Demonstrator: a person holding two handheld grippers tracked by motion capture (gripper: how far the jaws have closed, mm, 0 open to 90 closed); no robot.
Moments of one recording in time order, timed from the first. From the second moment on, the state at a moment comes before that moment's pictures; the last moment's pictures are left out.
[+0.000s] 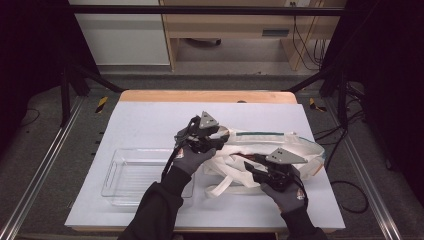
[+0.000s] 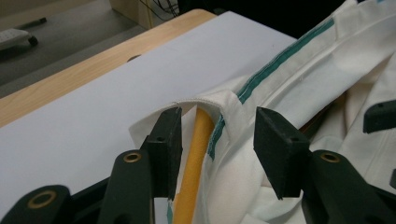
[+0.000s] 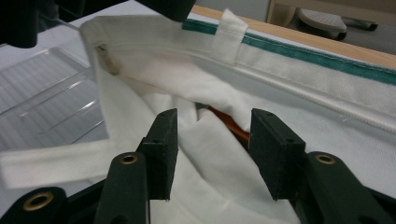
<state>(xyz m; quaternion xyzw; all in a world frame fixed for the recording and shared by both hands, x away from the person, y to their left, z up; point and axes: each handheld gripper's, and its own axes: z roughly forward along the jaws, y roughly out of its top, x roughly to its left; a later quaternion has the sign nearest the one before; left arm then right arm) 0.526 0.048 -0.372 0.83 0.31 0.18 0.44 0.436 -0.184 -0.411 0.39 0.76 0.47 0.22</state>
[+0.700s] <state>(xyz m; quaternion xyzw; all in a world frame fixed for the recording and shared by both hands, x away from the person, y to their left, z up) 0.539 0.046 -0.398 0.85 0.33 0.13 0.39 0.465 -0.175 -0.460 0.42 0.79 0.39 0.21</state>
